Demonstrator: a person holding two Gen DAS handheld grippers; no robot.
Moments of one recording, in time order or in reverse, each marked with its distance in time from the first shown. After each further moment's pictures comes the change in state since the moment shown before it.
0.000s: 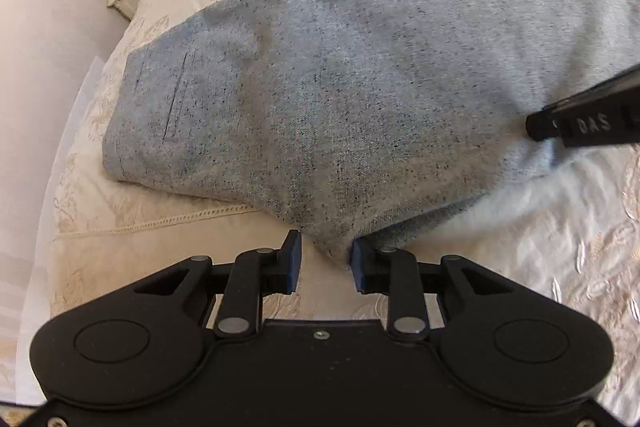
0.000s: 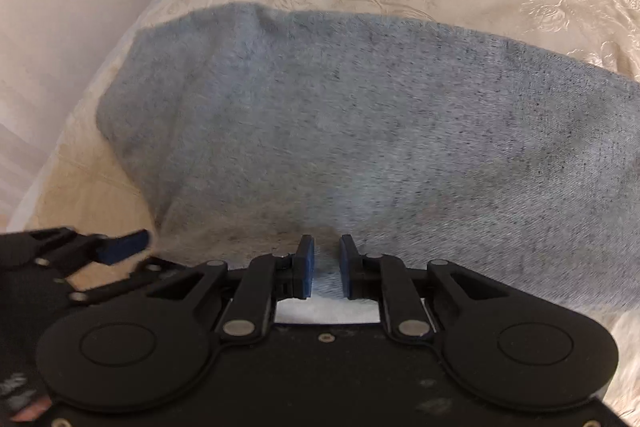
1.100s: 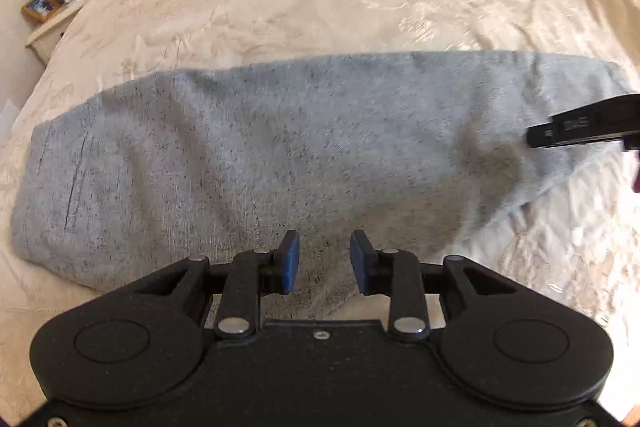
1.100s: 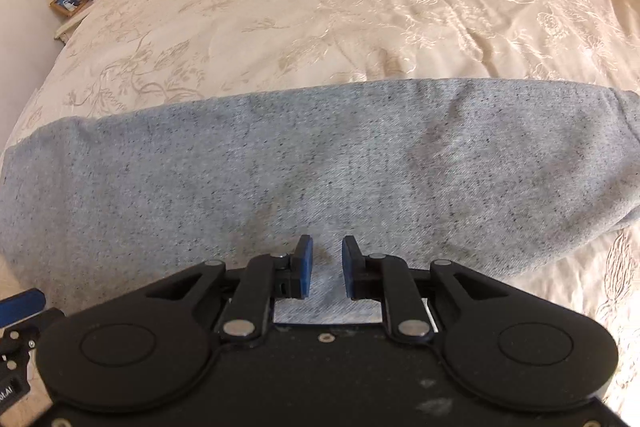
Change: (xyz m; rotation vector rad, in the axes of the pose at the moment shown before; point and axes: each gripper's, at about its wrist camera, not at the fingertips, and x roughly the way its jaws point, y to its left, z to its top) left arm 0.001 -0.024 0.045 -0.013 -0.138 -0.275; right arm -0.064 -0.102 -0.022 0.316 -0.185 -0.297
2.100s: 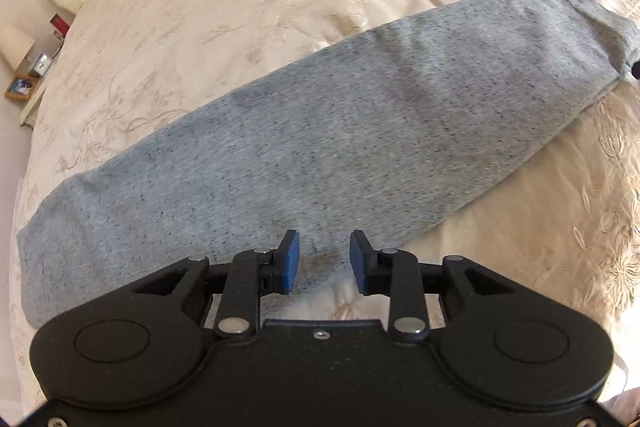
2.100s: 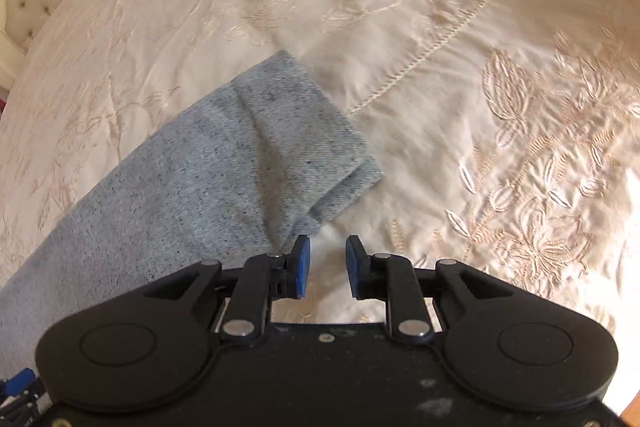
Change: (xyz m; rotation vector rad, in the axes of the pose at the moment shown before) left arm 0.011 -0.186 0.050 0.266 0.066 0.111; right arm -0.026 -0.334 0.008 0.492 0.032 -0.094
